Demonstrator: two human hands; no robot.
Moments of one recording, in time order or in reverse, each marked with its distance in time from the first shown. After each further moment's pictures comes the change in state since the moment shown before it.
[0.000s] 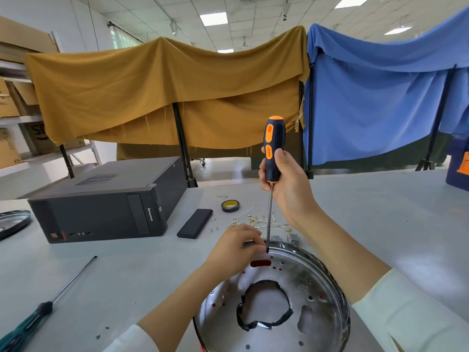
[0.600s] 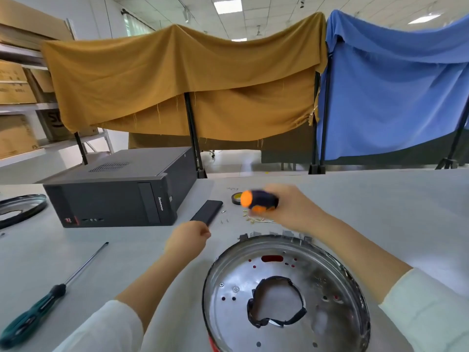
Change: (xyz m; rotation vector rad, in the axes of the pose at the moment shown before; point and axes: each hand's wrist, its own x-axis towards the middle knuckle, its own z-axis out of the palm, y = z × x) left_hand -0.010 -0.098 -0.054 0.381 0.091 -0.513; right_hand -0.007 0.031 -0.025 -1.119 -0.486 0.028
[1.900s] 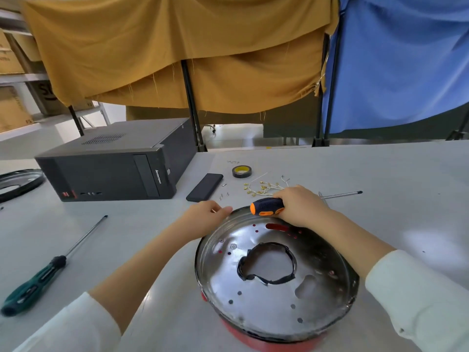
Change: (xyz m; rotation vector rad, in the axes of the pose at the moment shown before) left_hand -0.025 0.028 -0.006 -0.136 -0.236 0.026; right_hand -0.013 0.067 0.039 -0.530 -0.154 0.289
